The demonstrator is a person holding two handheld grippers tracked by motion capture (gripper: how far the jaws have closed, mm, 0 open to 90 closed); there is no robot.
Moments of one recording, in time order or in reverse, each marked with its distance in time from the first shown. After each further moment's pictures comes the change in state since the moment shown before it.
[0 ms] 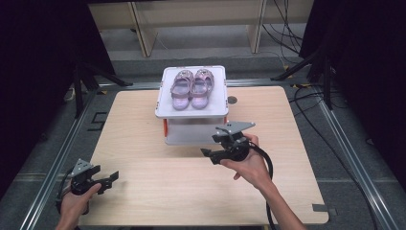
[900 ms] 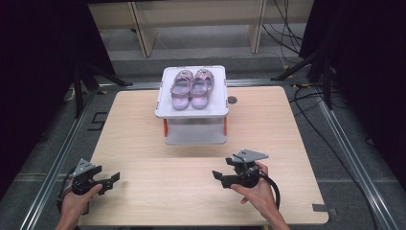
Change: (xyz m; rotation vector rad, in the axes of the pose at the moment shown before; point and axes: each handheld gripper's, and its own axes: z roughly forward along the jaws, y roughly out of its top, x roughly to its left) left arm -0.002 0.000 0.003 0.007 -0.029 0.022; right arm 0.001 -0.097 0.011 -0.029 -0.001 0.155
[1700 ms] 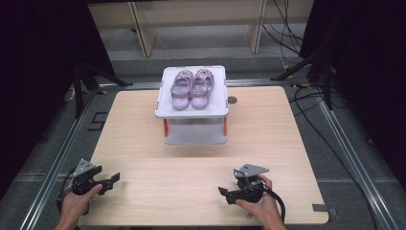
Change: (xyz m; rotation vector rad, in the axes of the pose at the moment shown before) left arm 0.000 -0.001 0.000 0.007 0.007 0.003; right arm 0.008 -0.038 -0.008 0.128 -0.080 0.005
